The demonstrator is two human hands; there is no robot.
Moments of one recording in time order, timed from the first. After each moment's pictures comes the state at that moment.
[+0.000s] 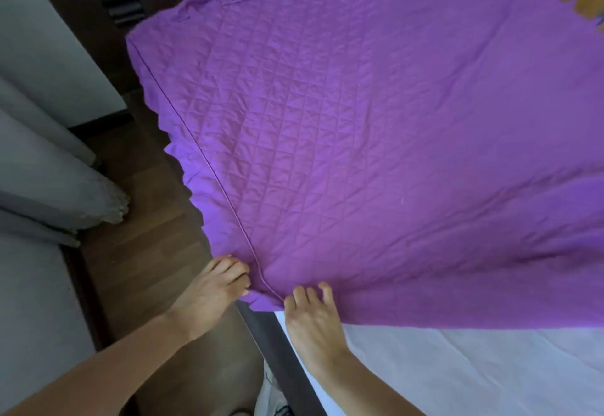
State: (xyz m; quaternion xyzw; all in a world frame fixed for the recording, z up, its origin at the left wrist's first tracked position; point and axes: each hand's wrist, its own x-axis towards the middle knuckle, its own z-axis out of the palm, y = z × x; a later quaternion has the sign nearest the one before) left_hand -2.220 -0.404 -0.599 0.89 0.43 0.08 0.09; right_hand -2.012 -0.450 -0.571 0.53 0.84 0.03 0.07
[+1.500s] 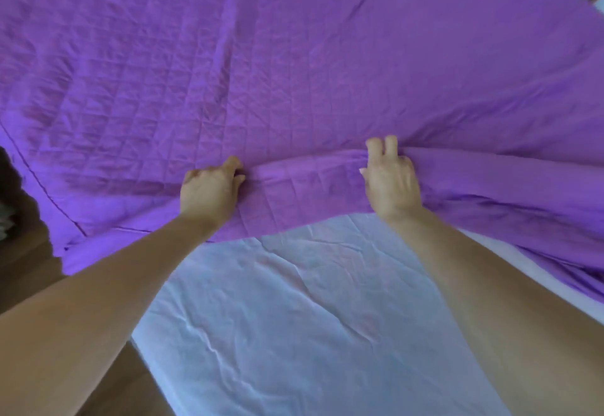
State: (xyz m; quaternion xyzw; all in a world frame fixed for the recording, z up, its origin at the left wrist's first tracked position) left_hand -1.908 -0.312 -0.588 0.75 0.66 0.05 0.08; right_hand -1.638 -0.329 -0.562 0.73 0.68 0.05 -0.04
